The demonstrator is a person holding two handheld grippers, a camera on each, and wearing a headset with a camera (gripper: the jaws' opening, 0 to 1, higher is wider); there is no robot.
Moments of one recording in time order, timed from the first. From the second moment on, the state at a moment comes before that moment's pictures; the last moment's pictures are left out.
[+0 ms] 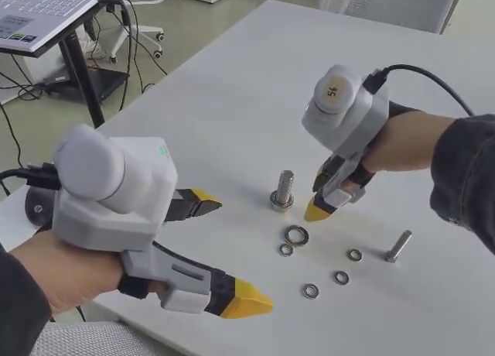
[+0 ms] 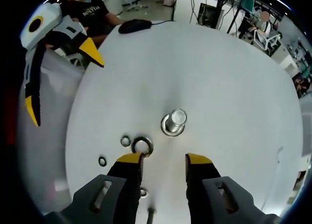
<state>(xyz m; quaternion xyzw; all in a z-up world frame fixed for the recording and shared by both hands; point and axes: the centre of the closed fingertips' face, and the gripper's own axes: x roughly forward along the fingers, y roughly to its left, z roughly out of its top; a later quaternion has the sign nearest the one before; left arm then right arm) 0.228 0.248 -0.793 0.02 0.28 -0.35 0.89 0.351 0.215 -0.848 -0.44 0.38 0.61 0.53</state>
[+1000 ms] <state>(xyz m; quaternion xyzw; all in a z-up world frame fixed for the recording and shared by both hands) 0.228 0.248 -0.790 0.03 0.28 -0.35 0.90 0.323 0.216 -0.877 -0.46 0.39 0.62 0.50</state>
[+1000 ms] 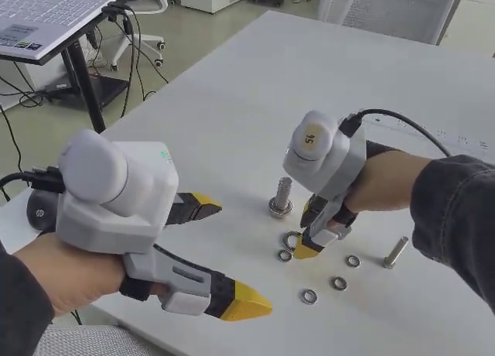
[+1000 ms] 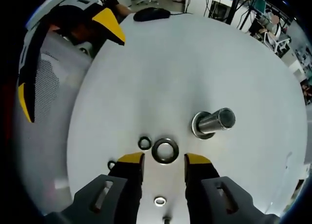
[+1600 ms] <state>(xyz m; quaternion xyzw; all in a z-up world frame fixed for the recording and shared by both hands) 0.230 0.249 -0.787 0.02 0.27 -0.35 0.90 0.323 0.221 -0.881 -0.49 0.37 0.63 0.48</state>
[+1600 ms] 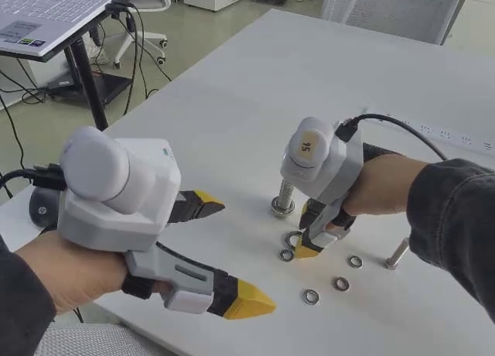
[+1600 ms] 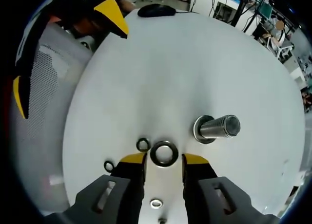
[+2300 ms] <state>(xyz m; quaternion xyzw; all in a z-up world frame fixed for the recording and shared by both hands) 0.230 0.249 -0.786 0.02 0.27 -0.35 0.90 0.322 0.221 -0.881 -0.48 0.38 0.62 0.49</state>
